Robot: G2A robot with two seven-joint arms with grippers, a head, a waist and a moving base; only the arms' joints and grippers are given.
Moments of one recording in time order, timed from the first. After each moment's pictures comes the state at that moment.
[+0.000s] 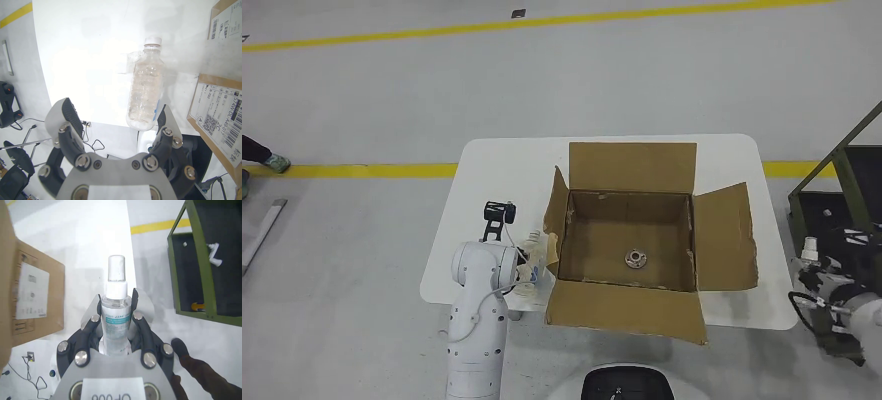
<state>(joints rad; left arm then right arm) 1.02 -1.54 -1.44 -1.59 1.74 -0.11 -1.38 -1.71 -1.23 1.89 -1.98 -0.96 0.11 0.84</state>
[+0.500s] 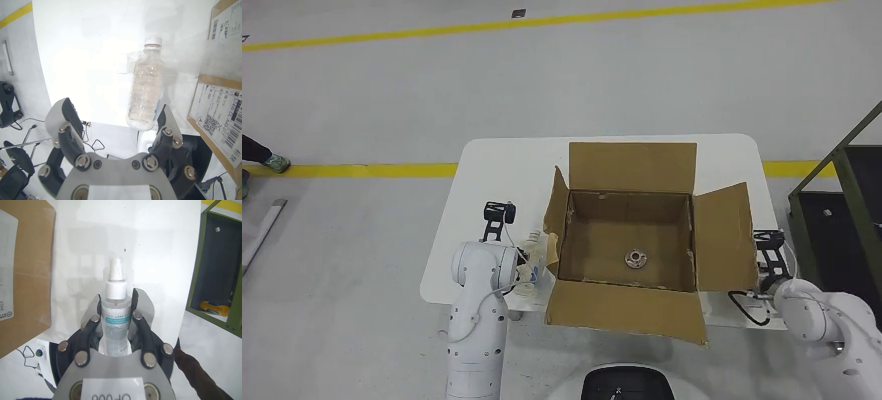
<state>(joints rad) 1.02 -1.54 -1.44 -1.59 1.74 -0.11 -1.38 -1.49 -1.23 1.62 -1.70 -1.12 0.07 0.91</state>
